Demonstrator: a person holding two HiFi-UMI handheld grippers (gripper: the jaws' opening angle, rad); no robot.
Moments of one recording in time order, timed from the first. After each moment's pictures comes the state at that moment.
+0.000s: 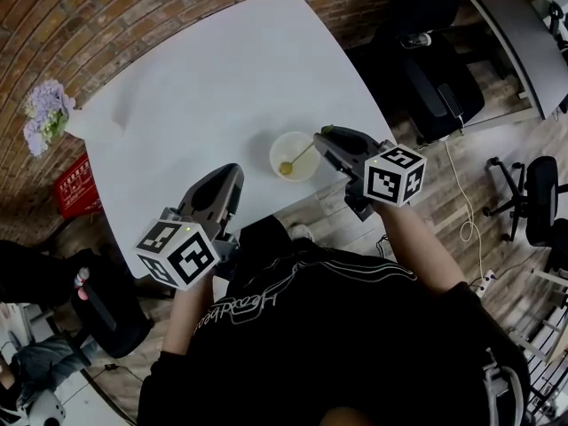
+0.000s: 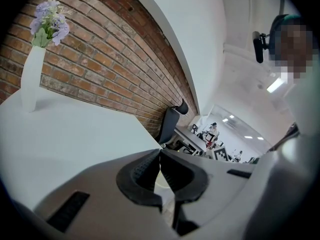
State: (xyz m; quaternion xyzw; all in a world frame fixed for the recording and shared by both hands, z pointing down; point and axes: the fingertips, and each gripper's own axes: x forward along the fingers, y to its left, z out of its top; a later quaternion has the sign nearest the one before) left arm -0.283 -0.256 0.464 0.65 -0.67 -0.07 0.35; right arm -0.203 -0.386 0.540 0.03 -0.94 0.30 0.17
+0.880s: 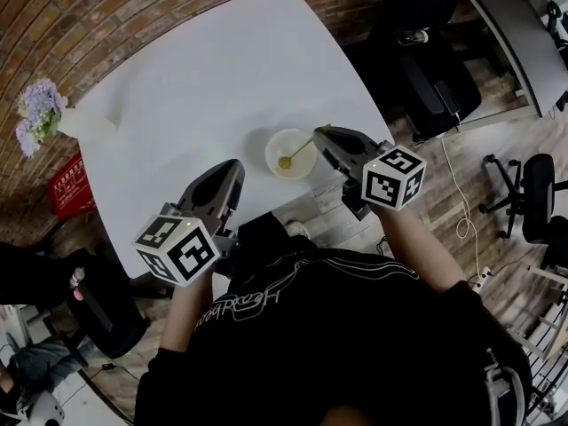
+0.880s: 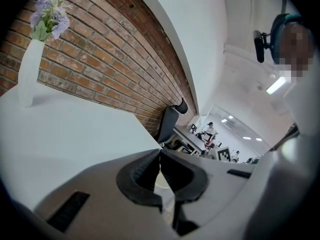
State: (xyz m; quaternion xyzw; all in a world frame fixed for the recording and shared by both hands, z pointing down) left arm -0.281 -0.263 0.473 0.66 -0.66 -0.07 0.36; right arm -0.204 -0.380 0.533 0.02 -0.95 0.27 0.15
